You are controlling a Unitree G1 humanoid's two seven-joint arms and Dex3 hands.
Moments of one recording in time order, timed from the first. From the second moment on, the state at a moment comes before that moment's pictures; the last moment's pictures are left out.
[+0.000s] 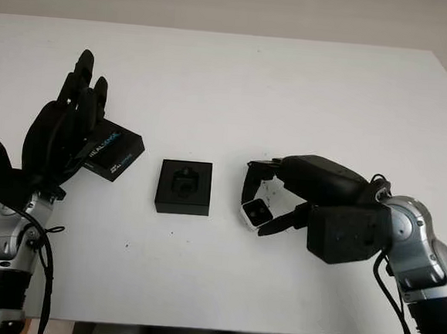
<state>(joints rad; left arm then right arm) -0.36 0.27 0.21 0.17 -0.26 -0.06 -0.31 -0.35 -0.75 0.14 0.00 -0.21 -0.18 0.64</state>
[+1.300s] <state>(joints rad) -0.34 0.24 0.20 0.15 -0.24 -0.06 -0.27 -0.42 -0.40 0.19 -0.24 -0.31 0.35 0.45</state>
